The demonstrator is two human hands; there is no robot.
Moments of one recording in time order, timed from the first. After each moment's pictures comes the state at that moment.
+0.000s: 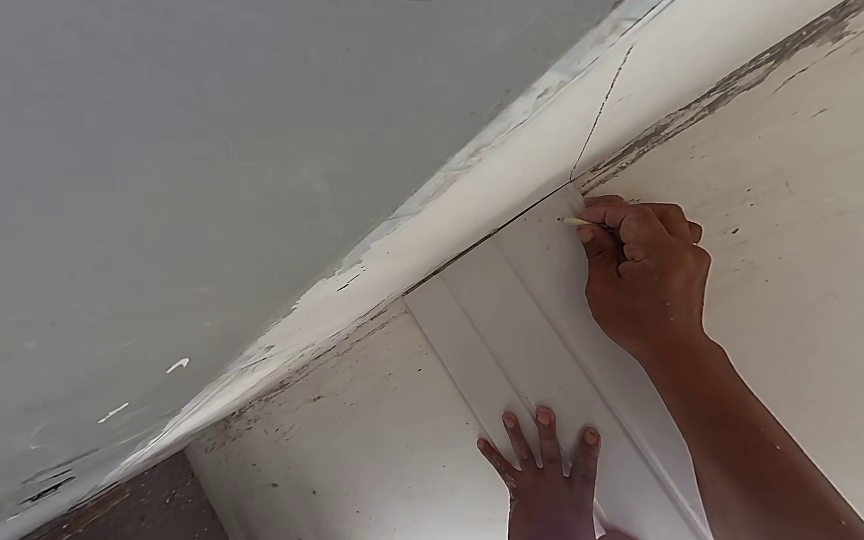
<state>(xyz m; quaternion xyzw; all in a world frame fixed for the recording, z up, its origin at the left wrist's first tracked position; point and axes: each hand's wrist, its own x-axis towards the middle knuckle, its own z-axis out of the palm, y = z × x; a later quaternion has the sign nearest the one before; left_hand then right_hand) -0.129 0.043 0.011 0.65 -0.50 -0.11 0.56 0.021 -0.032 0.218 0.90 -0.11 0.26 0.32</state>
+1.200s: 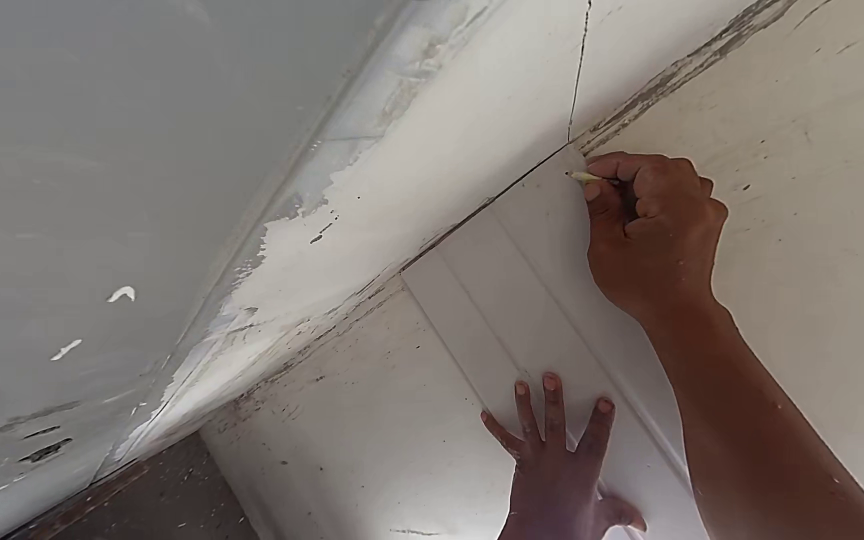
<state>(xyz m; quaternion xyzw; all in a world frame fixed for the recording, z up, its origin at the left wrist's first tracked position) -0.136 0.031 0.003 0.61 -0.46 -0.02 0.65 0.021 -0.035 0.222 0.91 -0.12 0.28 0.29</state>
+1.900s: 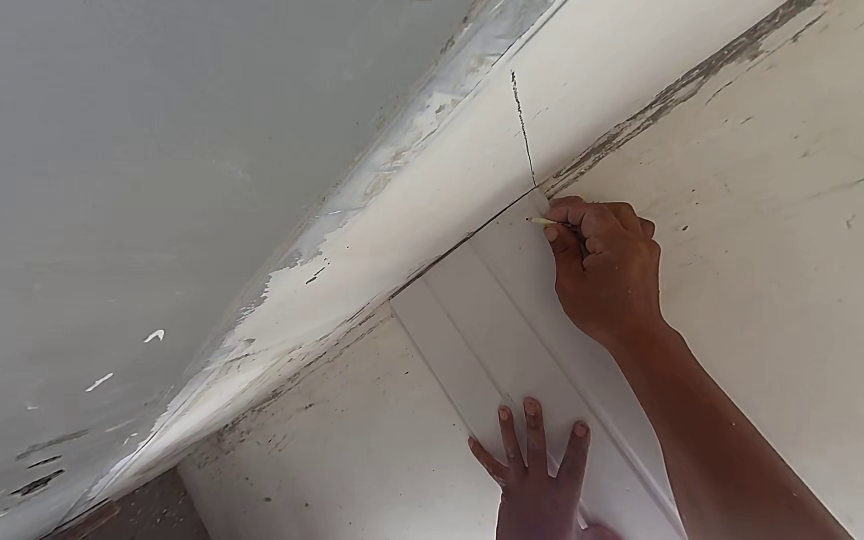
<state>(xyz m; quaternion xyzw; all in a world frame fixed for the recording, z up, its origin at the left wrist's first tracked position) -0.137 0.034 0.004 0.61 -0.45 -0.05 0.65 0.020 -0.033 0.223 0.91 -0.12 0.26 0.29</state>
